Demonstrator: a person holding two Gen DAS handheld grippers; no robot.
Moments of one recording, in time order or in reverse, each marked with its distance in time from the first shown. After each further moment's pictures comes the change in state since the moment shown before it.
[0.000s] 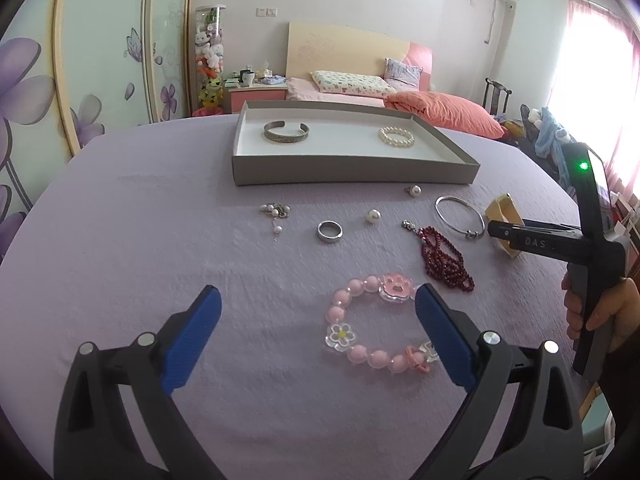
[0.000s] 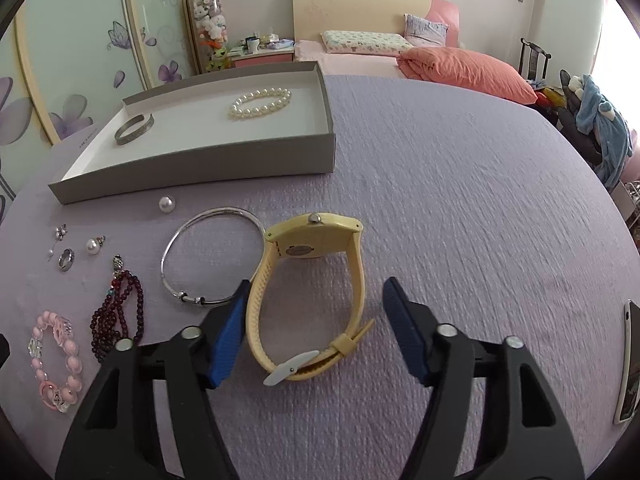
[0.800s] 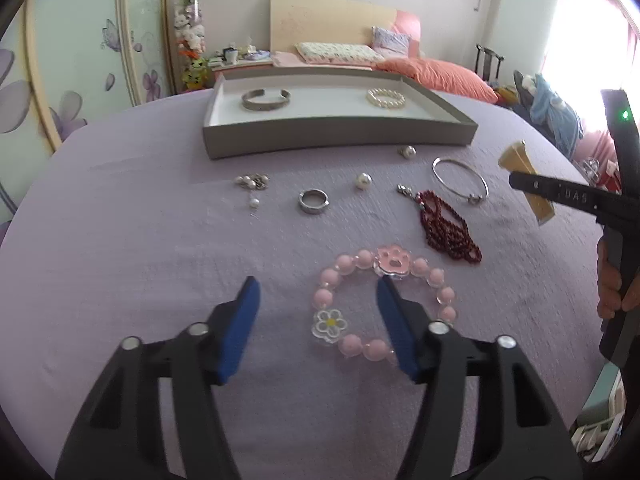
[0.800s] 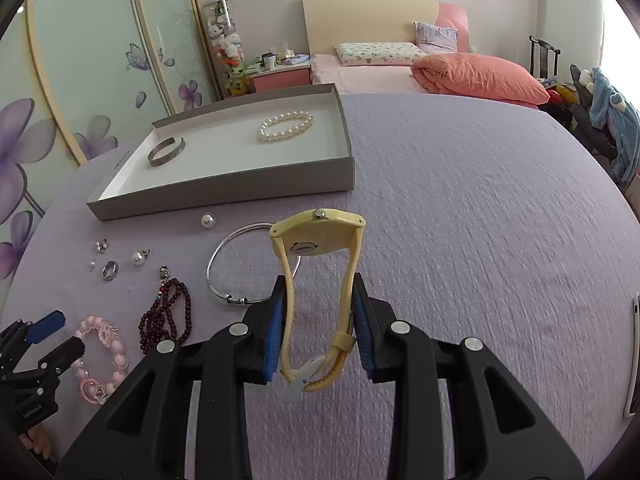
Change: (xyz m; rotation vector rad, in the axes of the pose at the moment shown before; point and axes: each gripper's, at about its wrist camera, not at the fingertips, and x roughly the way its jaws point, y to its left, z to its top) left arm 0.030 -0.010 -0.004 0.071 0.118 -0.014; right arm -0.029 -0.001 0.004 0.032 -0.041 0.097
